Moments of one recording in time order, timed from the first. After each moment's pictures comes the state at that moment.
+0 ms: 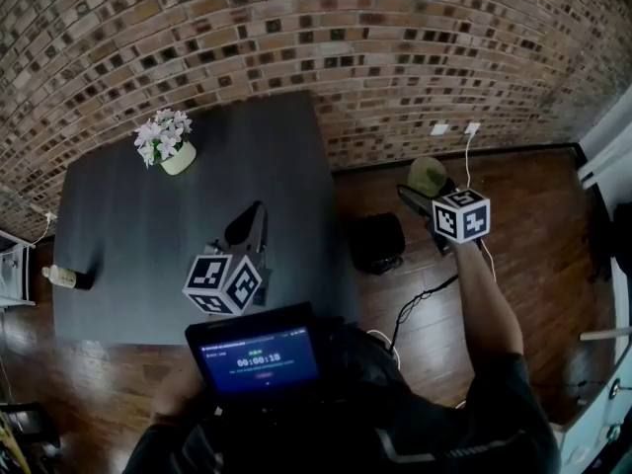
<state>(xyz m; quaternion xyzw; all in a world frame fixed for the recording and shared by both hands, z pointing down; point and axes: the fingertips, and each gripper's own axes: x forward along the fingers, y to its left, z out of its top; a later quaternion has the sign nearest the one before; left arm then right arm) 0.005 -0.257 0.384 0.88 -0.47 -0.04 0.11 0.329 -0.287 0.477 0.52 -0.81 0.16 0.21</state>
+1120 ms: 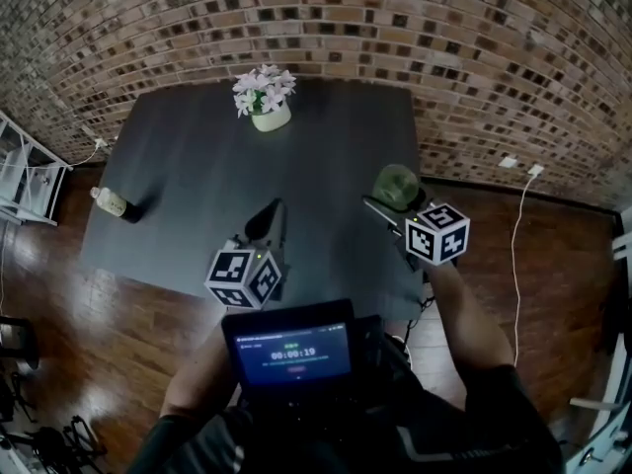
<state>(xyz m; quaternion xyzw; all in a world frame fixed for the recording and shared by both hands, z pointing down) -0.174 -0.210 0.403 0.81 -0.57 -0.04 0.11 0.008 -0.269 0.462 0.34 -0.92 0.15 0.13</state>
